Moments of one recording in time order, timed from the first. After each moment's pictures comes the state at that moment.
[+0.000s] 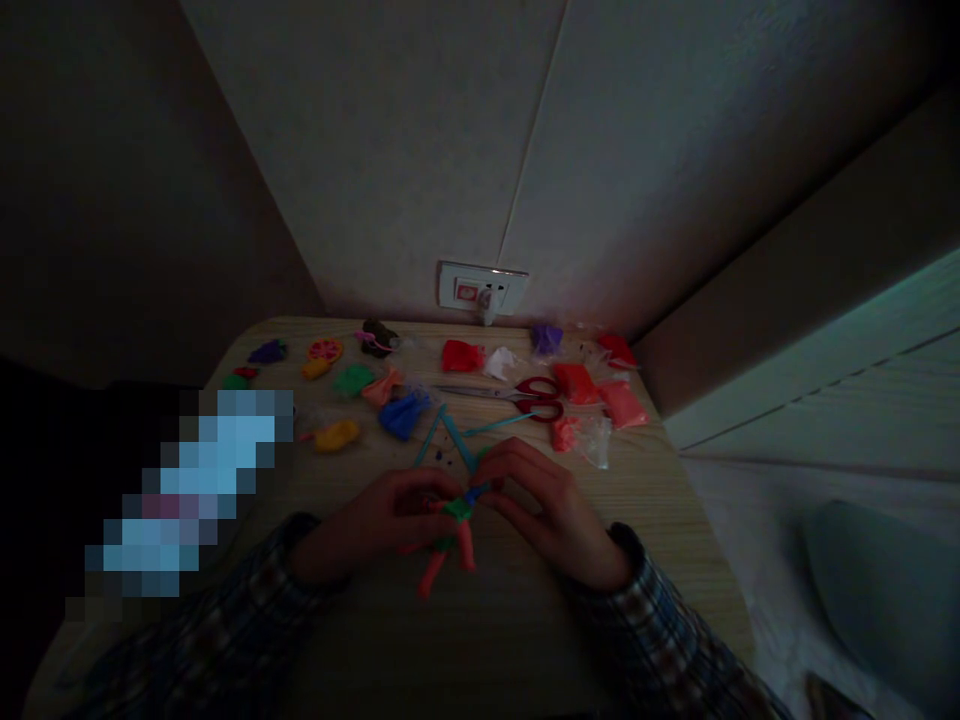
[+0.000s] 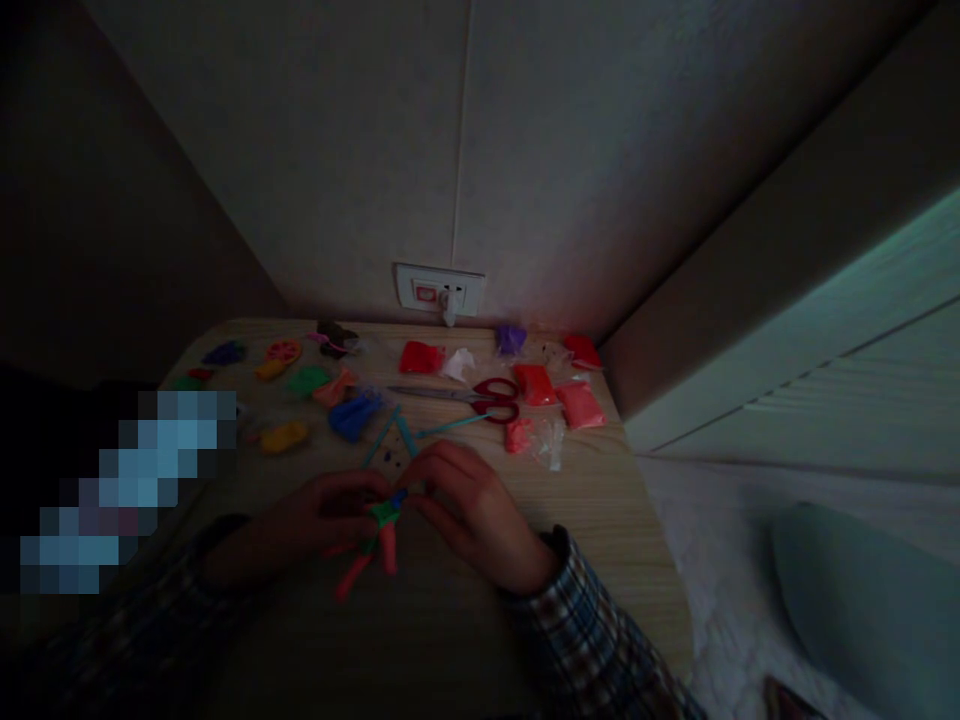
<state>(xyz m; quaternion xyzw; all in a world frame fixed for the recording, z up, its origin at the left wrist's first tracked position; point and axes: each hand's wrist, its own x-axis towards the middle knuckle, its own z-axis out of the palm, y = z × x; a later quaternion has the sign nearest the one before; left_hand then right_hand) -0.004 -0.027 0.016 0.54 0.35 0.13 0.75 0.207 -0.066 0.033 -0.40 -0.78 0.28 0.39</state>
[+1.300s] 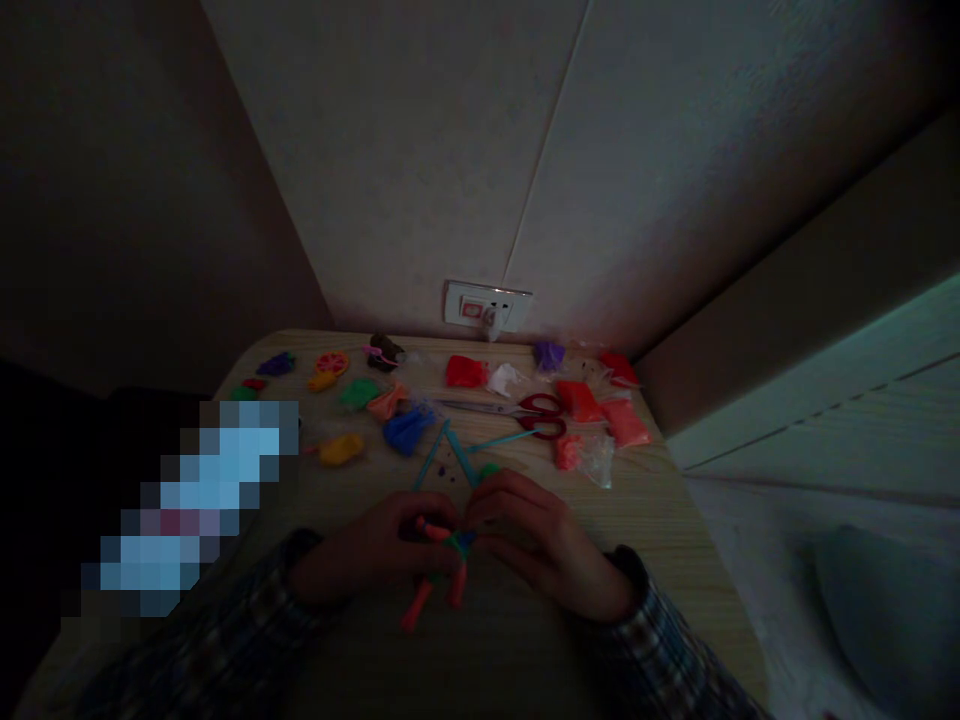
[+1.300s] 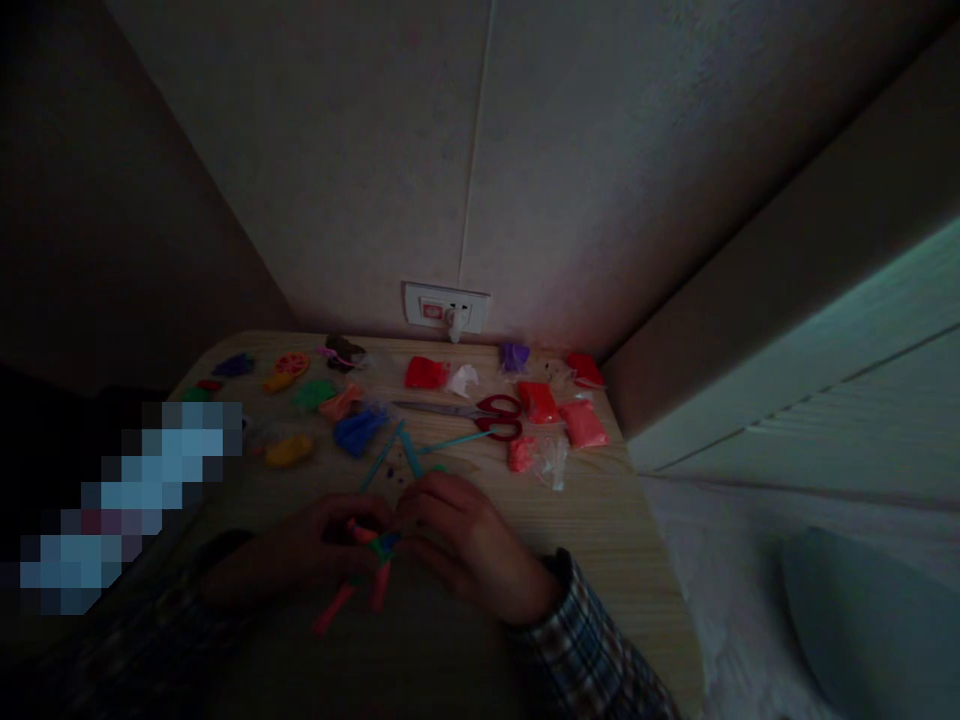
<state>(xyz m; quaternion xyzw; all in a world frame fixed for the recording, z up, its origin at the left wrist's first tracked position) -0.005 -0.028 0.021 0.55 0.38 0.07 0.74 0.204 -0.070 0.028 -0.36 -0.80 0.32 0.34</state>
